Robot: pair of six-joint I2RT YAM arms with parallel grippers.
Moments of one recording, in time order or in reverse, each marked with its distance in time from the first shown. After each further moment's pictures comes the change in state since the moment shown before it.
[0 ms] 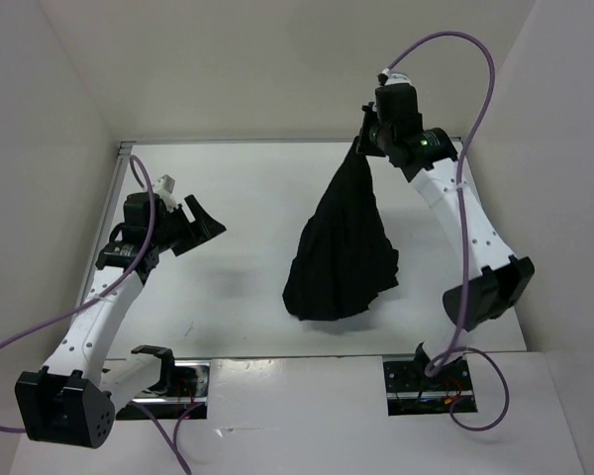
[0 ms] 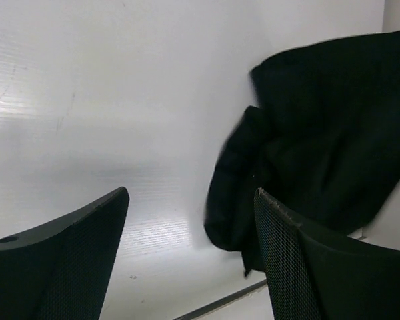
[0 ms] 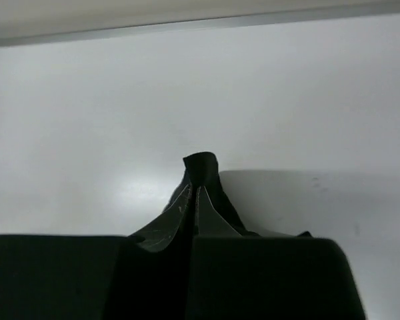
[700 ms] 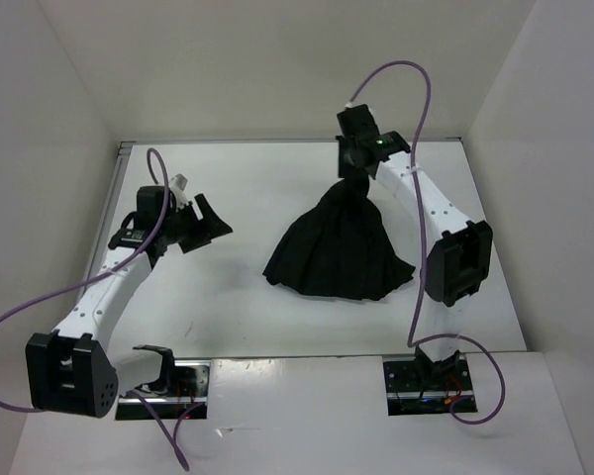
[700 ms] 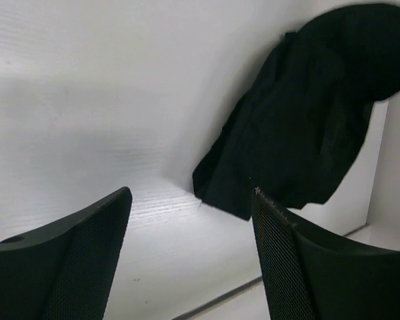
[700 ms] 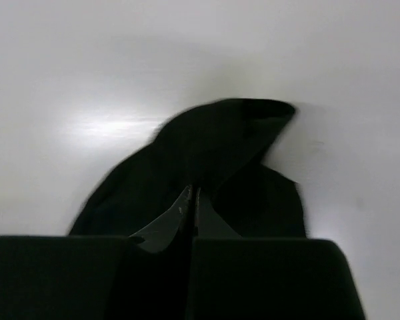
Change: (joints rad) left arm -0.016 0.168 0.027 0.032 0.080 0.025; right arm 0.005 0.253 -0.037 -0.076 0.154 0.001
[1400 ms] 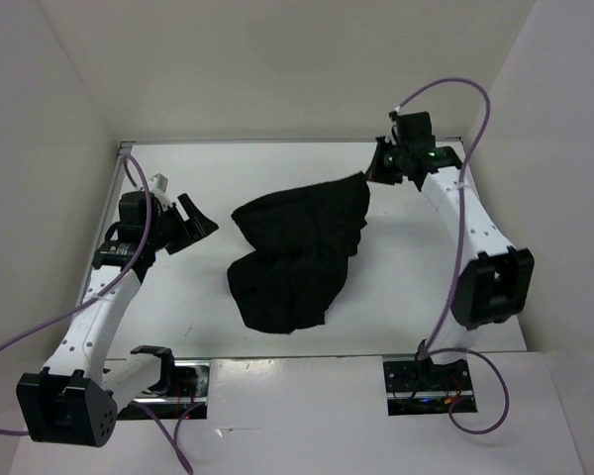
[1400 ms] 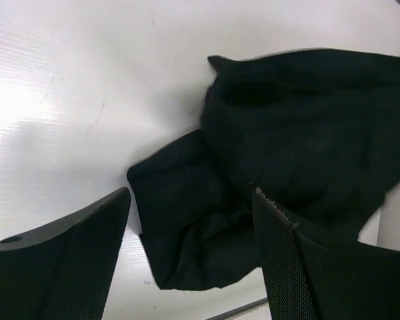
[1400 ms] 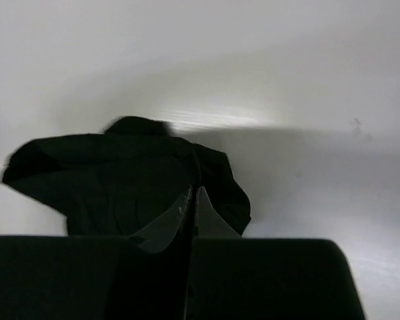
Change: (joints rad) left arm 0.053 -0.173 -0.014 -0.050 -0.116 -0.001; right arm -0.188 -0.299 -0.243 0.150 -0.498 0.030
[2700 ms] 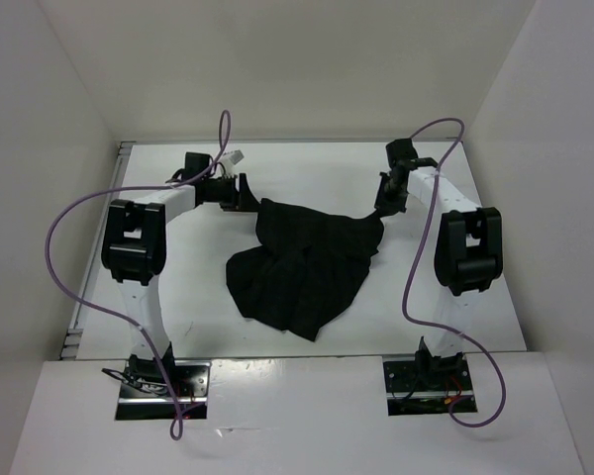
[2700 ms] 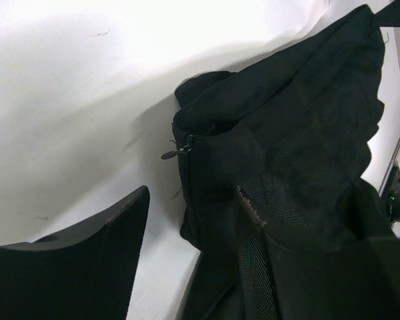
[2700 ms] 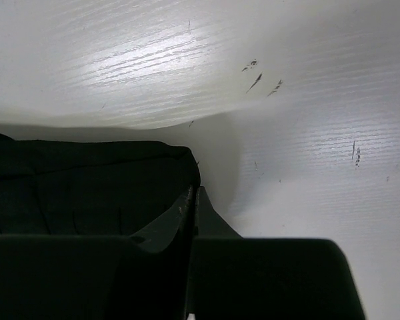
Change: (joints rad) left arm -0.050 1.058 0.537 0.316 0.584 0.447; right arm -0.087 0.326 -0.124 -0.039 0.209 0.038
